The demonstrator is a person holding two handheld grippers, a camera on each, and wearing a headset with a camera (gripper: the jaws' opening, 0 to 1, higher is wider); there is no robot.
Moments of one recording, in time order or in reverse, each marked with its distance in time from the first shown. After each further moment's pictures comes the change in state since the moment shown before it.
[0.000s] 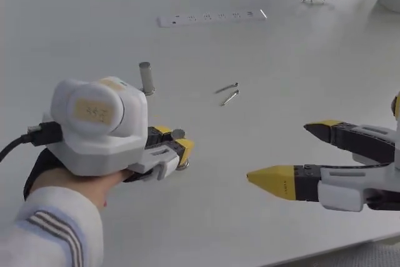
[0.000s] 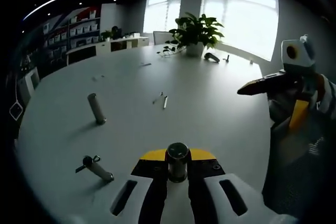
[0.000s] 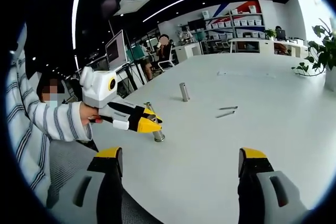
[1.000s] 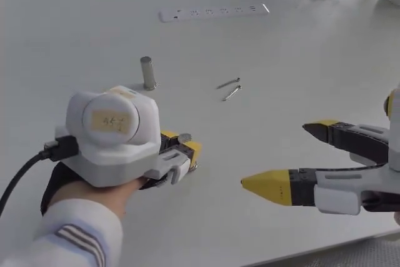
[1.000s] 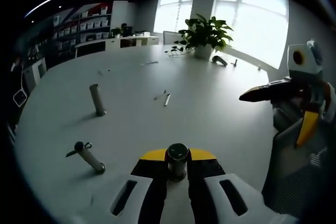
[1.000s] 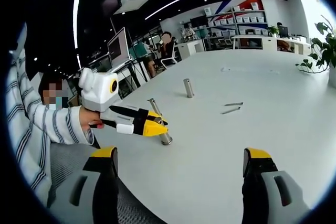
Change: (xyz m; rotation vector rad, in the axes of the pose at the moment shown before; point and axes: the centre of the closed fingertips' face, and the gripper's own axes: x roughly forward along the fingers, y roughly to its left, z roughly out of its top) left arm 0.003 -0.007 -0.007 -0.076 -0.022 0.056; right arm 0.006 0.009 -0.008 0.004 0.020 0.029
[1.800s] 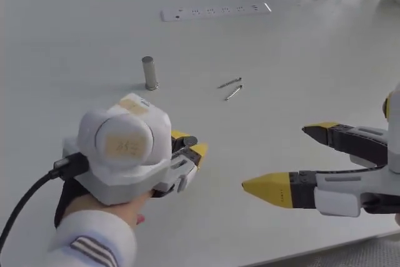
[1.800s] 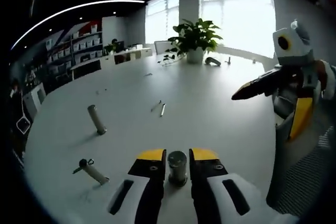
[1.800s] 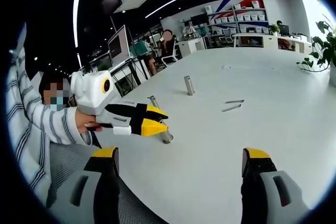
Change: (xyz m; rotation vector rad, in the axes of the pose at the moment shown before) left arm -0.006 -0.012 0.016 0.211 -0.101 0.000; right arm 0.001 0.000 -0.004 0.001 0.017 0.007
